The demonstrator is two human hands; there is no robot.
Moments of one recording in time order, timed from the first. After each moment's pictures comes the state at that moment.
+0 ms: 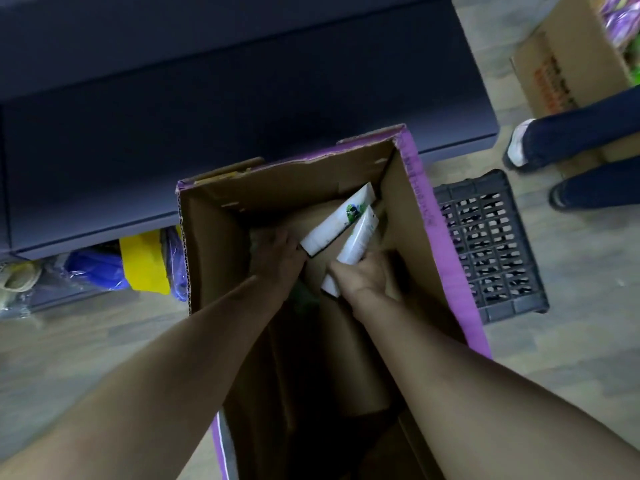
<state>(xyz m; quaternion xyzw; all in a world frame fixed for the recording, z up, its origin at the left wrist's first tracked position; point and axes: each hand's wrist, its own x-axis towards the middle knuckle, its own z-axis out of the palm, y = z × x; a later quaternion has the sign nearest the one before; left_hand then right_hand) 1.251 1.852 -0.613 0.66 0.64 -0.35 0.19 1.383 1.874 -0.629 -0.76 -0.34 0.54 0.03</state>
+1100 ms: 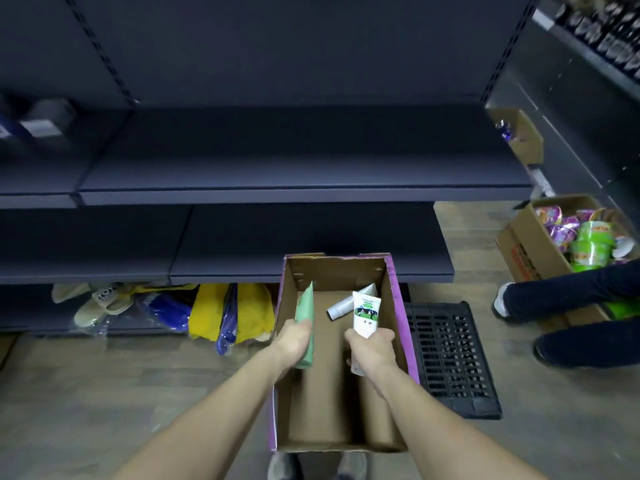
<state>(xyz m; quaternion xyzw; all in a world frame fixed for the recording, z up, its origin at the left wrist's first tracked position) 1.302 1.734 -0.386 0.05 0.81 0.32 0.49 1.435 1.798 -0.386 -0.68 -0.42 0.60 0.09</state>
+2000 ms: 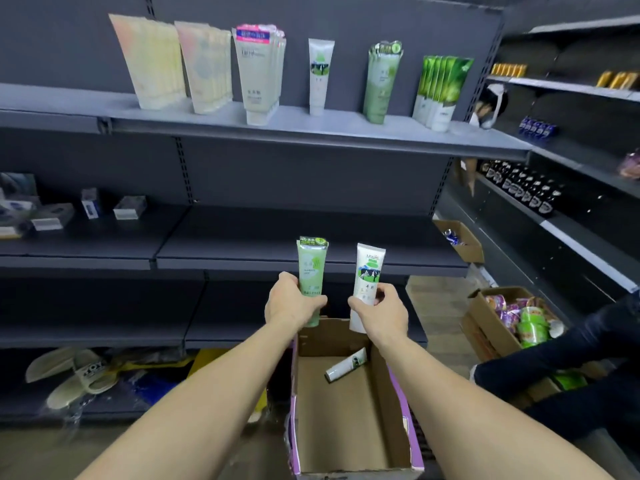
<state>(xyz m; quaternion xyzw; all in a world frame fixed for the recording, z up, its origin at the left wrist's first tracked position) 1.273 1.675 -0.171 0.30 0.85 0.39 0.19 1.418 1.753 -0.188 -0.57 -0.67 0.38 0.29</state>
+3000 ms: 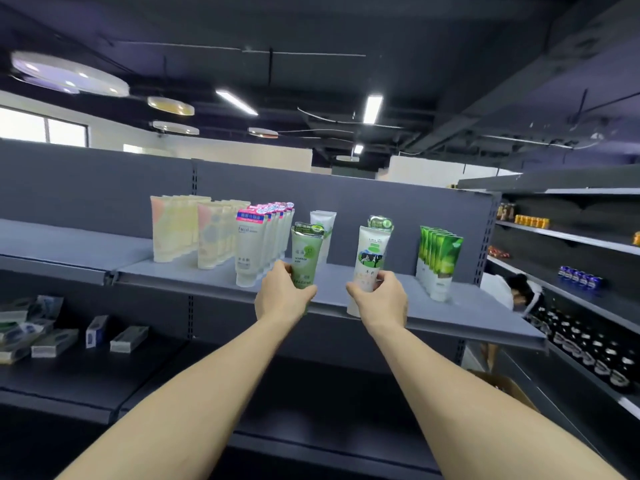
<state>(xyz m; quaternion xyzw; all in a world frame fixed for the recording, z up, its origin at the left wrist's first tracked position) 1.216 1.828 0.067 0.30 0.80 0.51 -0.05 1.323 1.957 0.057 -0.41 -0.72 0.31 0.46</state>
